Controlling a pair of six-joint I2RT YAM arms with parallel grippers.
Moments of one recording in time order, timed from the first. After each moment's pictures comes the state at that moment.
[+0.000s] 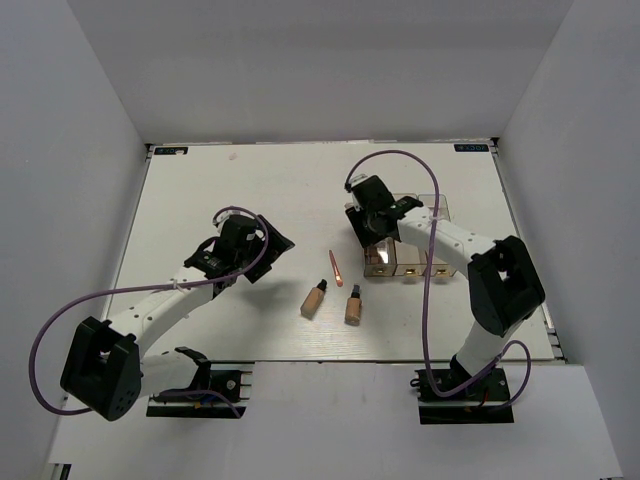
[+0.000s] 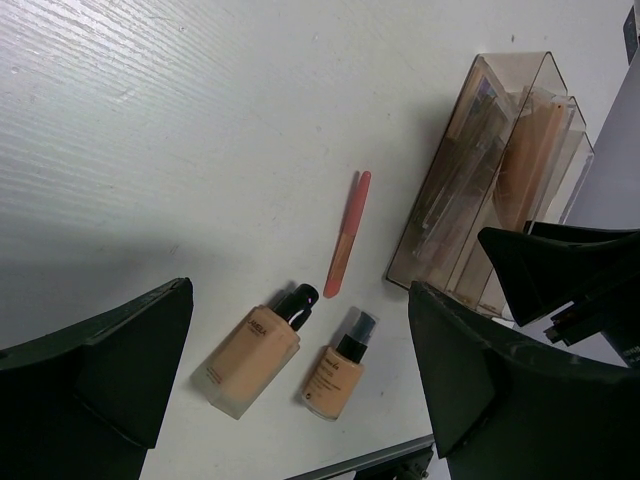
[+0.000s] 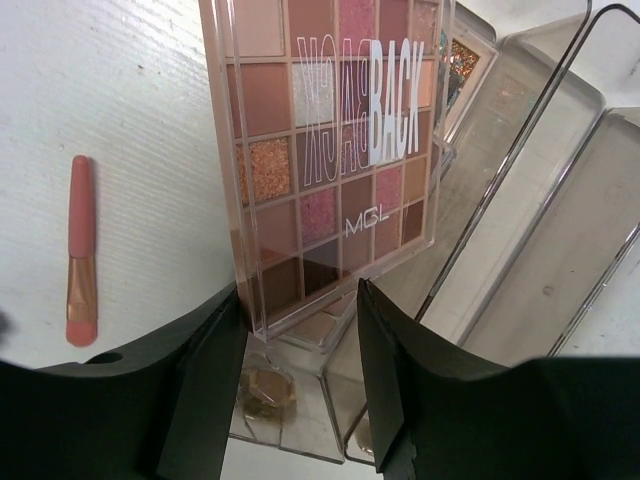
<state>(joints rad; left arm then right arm) -0.51 1.19 0.72 -0.26 -0.06 -1.13 0.64 1.71 1.25 -0.53 0.22 0.01</state>
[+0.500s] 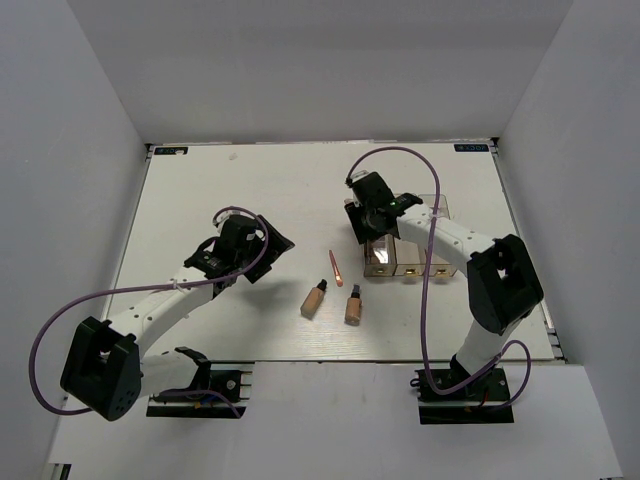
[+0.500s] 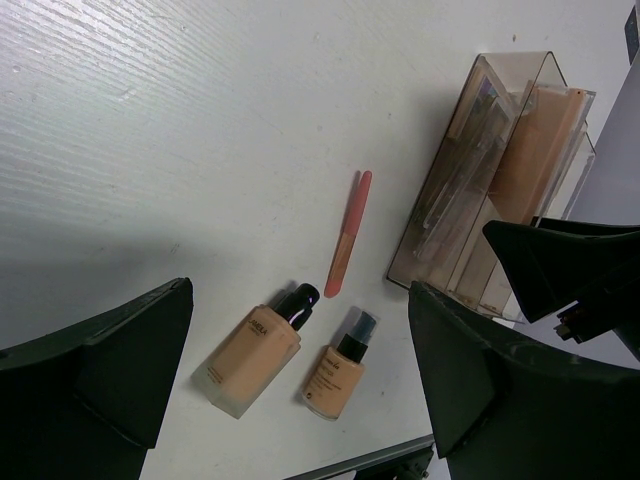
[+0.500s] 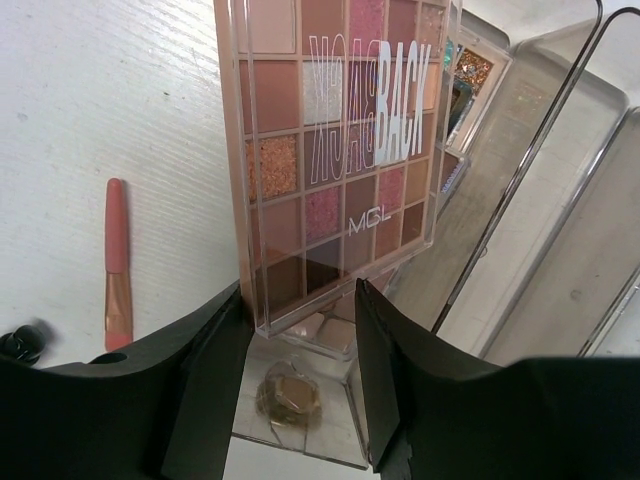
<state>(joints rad) -0.51 1.19 0.72 -0.26 -0.06 -1.13 0.63 1.72 1.29 -0.53 0.19 0.09</state>
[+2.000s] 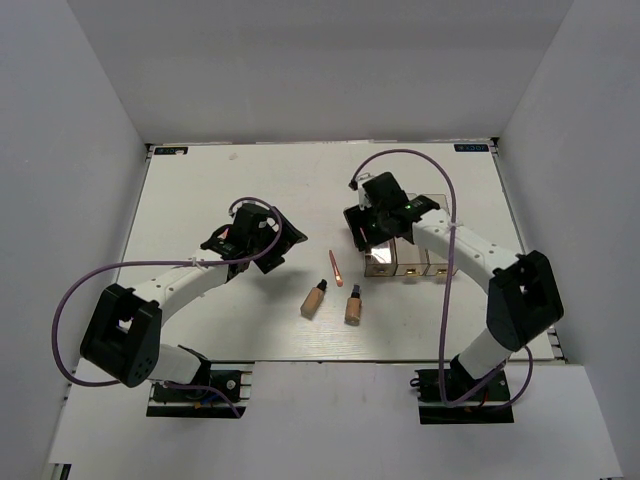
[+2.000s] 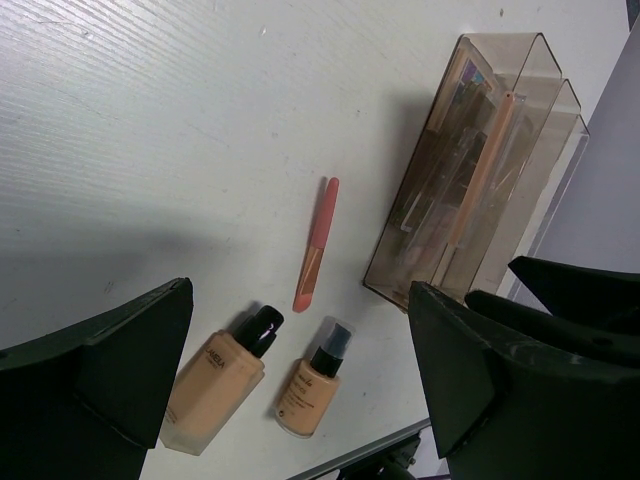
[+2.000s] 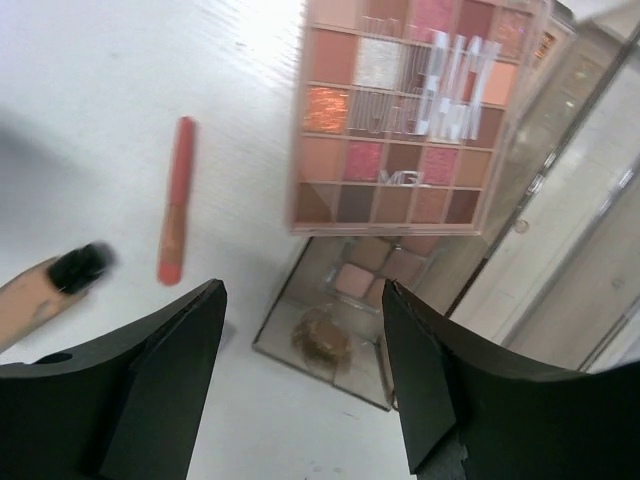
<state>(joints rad) -0.51 1.38 0.81 -0.16 0.03 -1.12 0.62 1.61 1.23 -0.57 0.05 0.08</state>
